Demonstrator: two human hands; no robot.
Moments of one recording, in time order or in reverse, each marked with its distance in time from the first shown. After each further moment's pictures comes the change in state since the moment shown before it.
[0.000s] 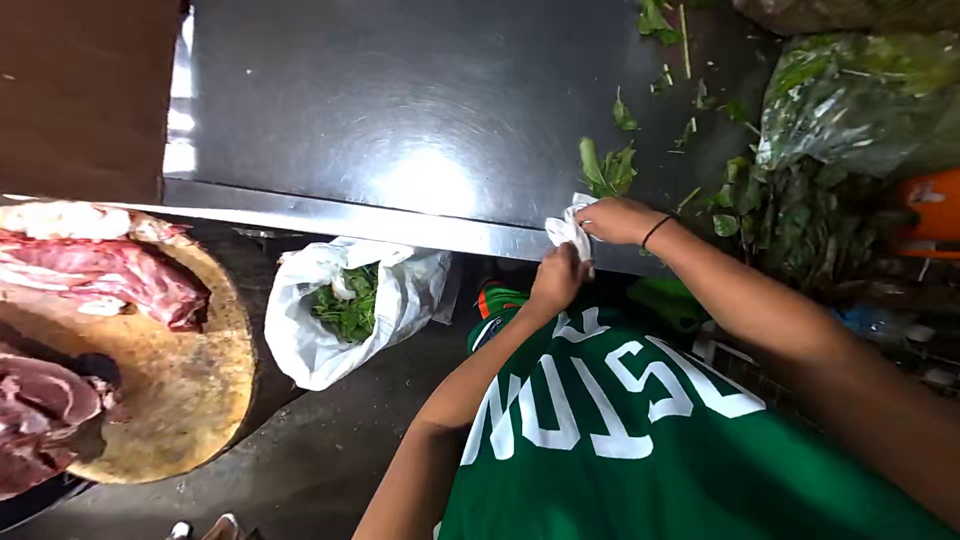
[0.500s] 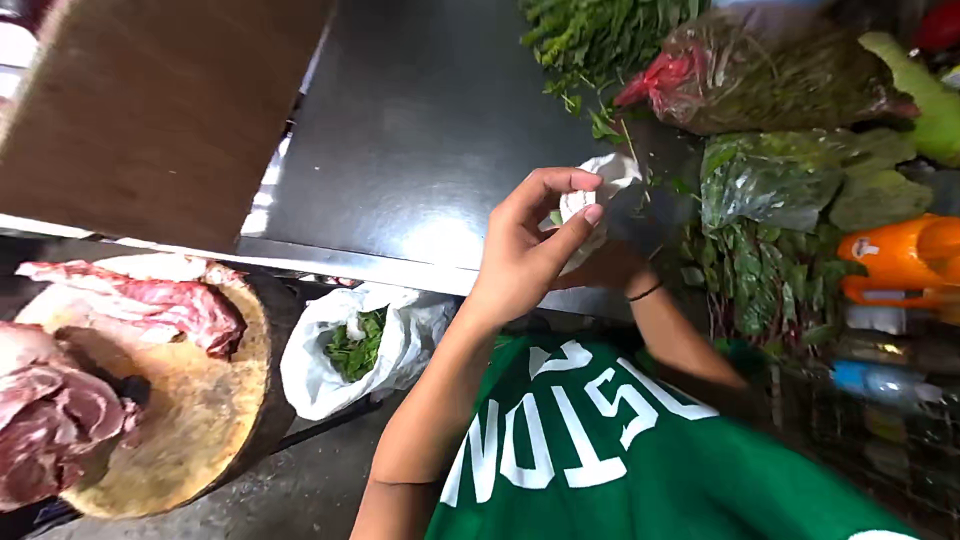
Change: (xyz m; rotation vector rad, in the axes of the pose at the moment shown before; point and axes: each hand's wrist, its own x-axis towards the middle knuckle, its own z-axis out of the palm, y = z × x) left_hand -0.056 0.189 -0.155 -0.543 0.220 0.761; right_hand -0.109 -0.066 -0.042 0.814 0.680 -0.437
